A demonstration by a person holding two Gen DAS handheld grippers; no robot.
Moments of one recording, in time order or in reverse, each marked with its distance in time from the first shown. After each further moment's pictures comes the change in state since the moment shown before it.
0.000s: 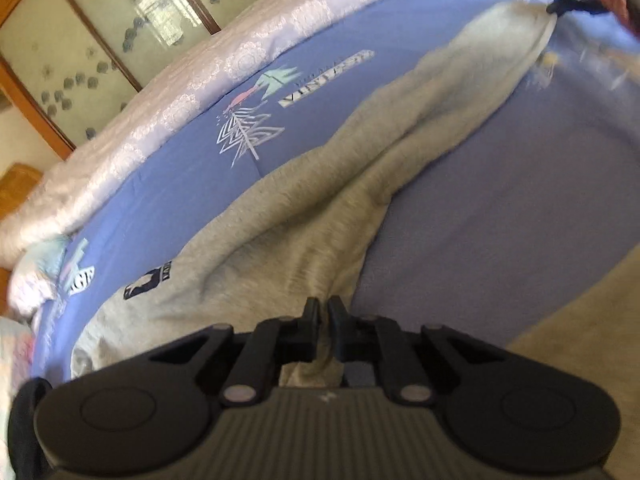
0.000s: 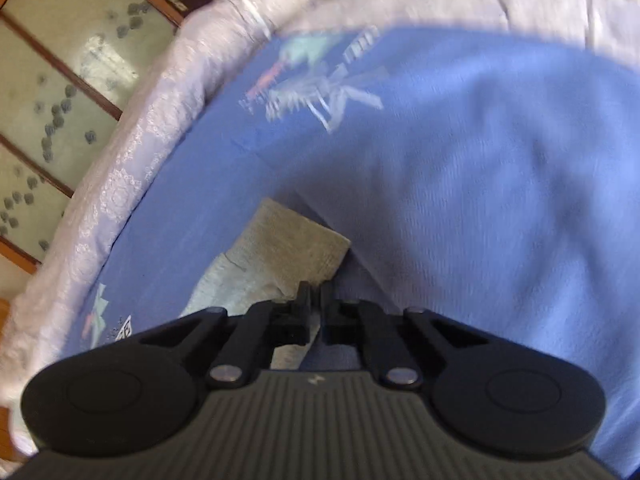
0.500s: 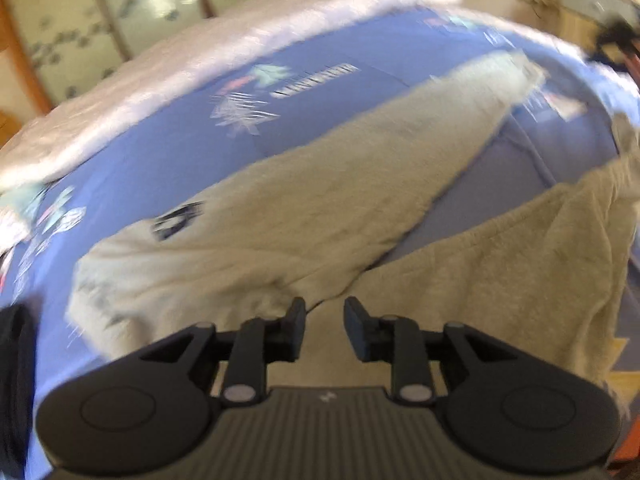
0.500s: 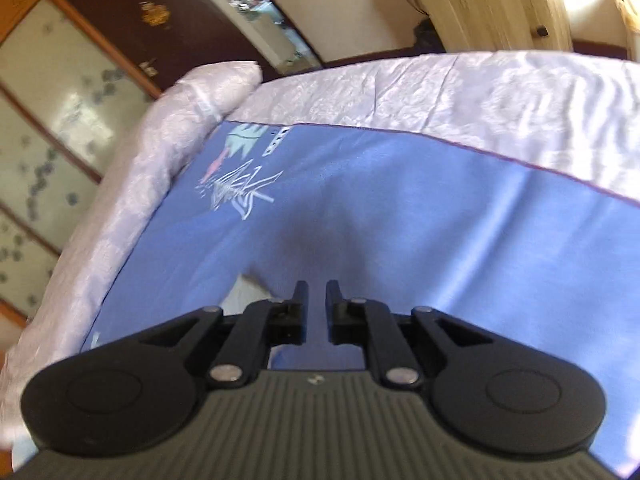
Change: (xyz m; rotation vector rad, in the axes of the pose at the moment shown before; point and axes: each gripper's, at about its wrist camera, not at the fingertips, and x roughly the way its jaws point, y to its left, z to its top) left arm -0.098 0.026 -0.053 -0.147 0.004 -0.139; right arm -0.127 -0.089 0.006 0.085 -0.128 -0.057
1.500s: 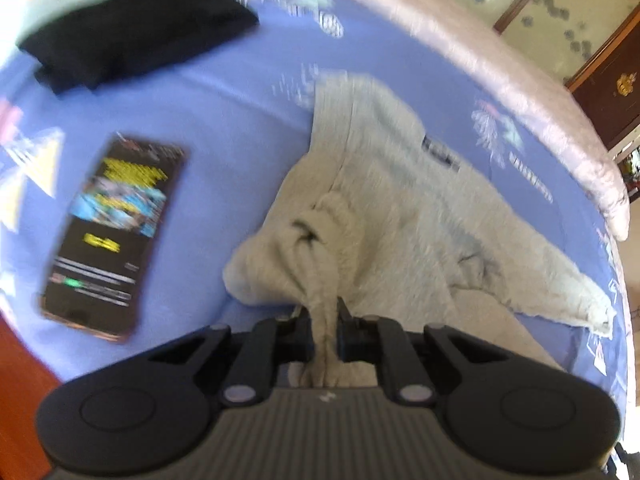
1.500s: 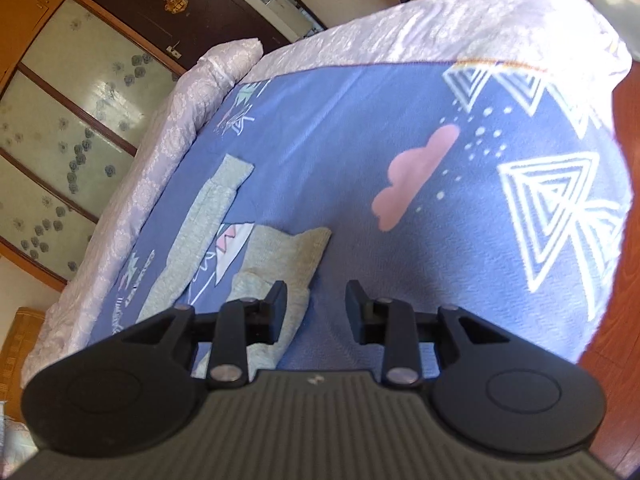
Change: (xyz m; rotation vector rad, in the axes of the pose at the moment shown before) left arm -0.073 0.145 -0.139 -1.015 0.054 0.008; right arm -0.141 -0.077 -0.114 0.054 0.086 0.101
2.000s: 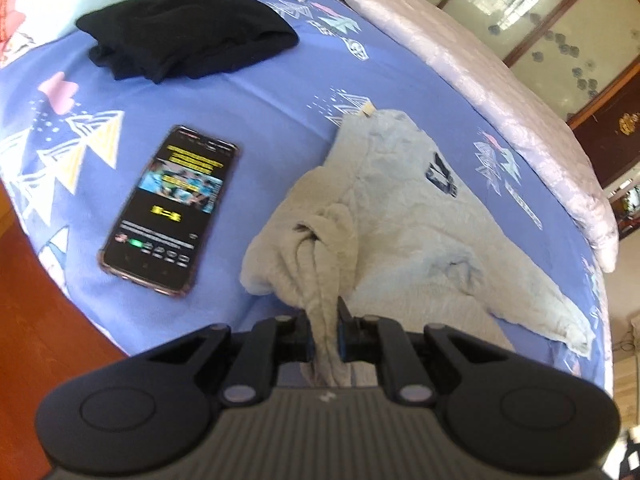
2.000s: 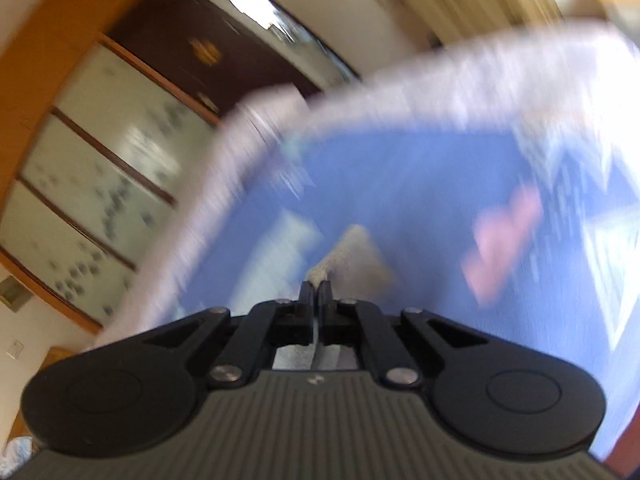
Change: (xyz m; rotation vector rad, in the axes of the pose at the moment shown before) left arm -0.038 0.030 -0.015 -0.099 -0.009 -0.039; right arm -0.029 0.049 0.034 -0.013 -0.208 0.130
